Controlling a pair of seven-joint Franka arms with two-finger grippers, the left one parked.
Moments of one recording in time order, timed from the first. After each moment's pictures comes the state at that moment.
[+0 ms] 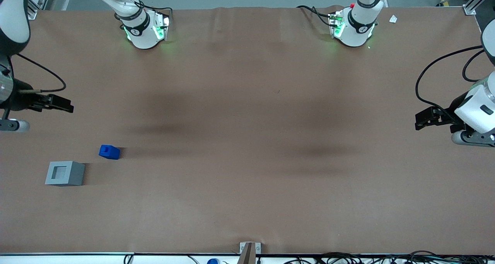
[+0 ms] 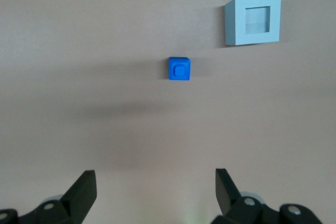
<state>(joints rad) -0.07 0.18 0.02 -1.52 -0.01 1.56 0.01</state>
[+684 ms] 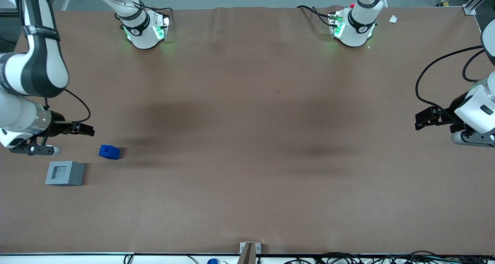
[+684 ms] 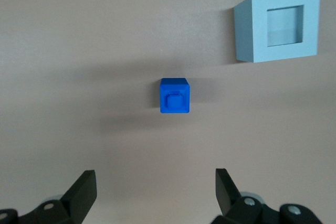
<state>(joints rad) -0.09 0.27 0.01 -1.78 -0.01 1.93 0.01</state>
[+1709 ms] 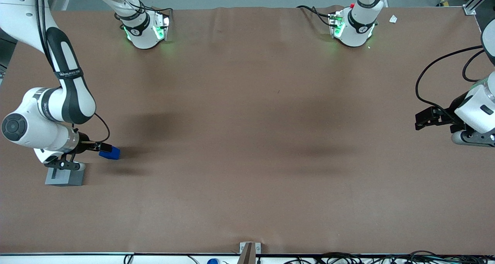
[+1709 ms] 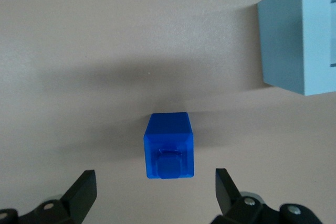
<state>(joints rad) -0.12 0.46 0.02 -1.83 0.01 2.20 0.01</state>
